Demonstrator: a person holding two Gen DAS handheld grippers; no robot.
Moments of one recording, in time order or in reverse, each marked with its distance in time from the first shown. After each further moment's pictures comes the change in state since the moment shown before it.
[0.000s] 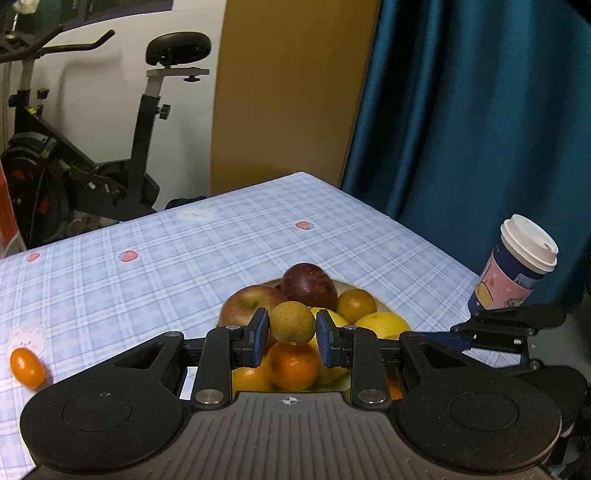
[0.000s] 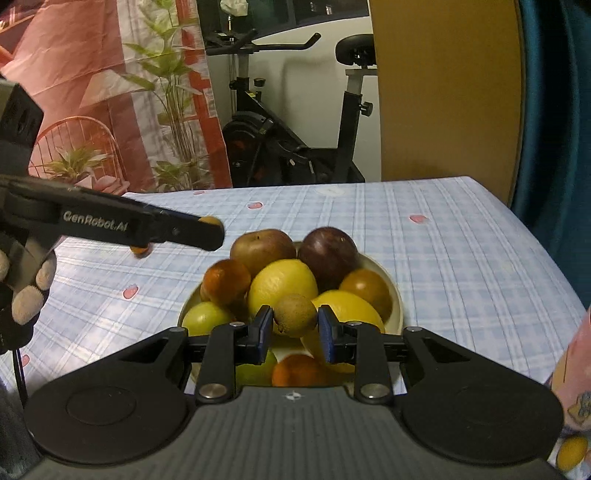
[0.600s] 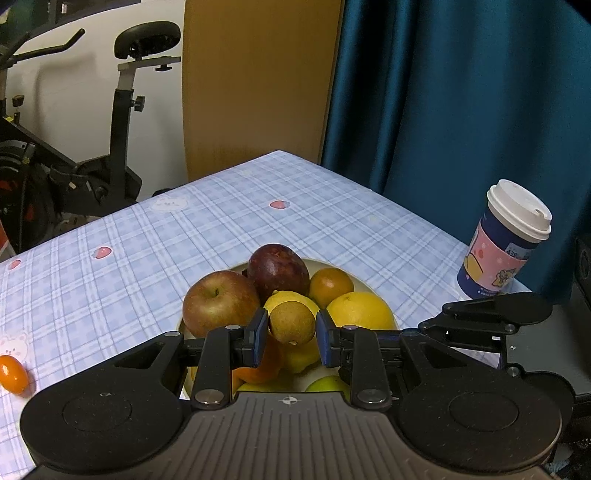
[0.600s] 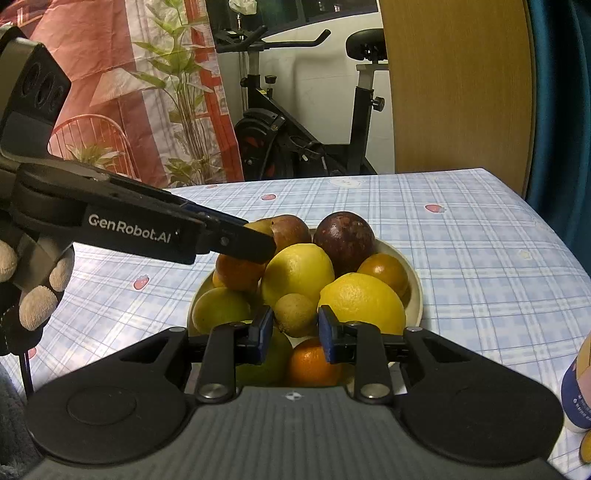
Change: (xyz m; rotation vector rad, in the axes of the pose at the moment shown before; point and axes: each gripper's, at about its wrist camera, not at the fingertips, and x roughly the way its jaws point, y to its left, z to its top) left arm 0.012 -0.020 -0.004 0.067 0.062 -0.020; right arm 0.003 0.002 -0.012 0.000 0.003 0.041
